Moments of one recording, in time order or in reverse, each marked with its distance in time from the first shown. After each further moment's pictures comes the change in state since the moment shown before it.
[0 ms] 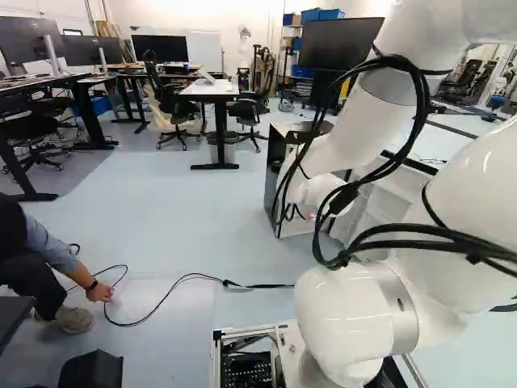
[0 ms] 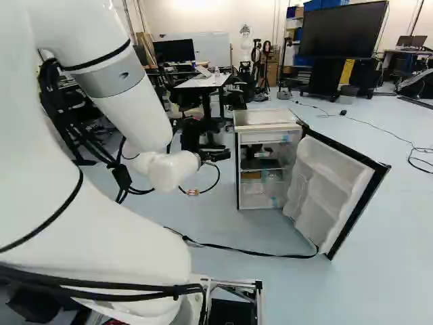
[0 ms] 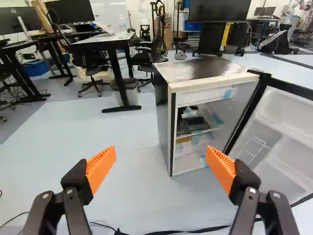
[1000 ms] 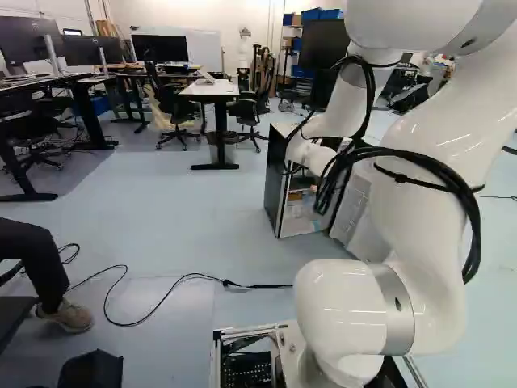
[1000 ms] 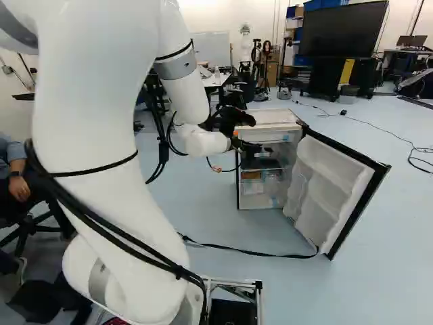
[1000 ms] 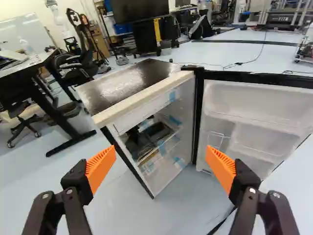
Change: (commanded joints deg) arm -8.3 -19.9 -21.0 16.9 -1.2 0.0
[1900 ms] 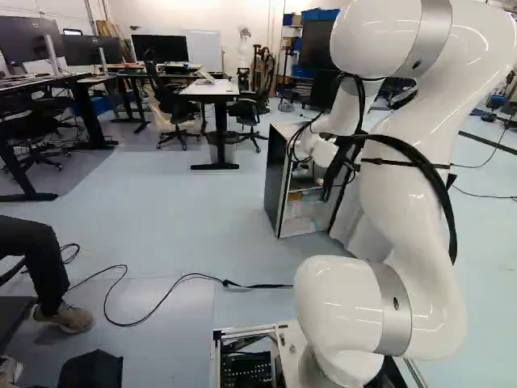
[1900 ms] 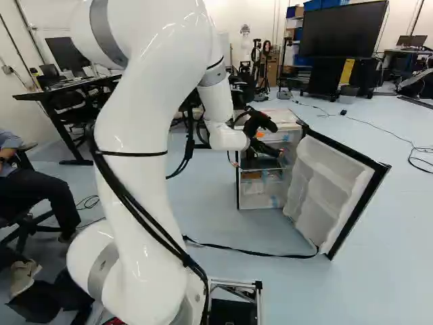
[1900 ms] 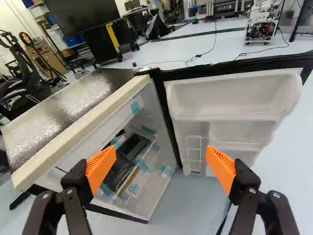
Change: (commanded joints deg) arm -6.4 -15.5 -16.3 13.1 -1.0 0.0
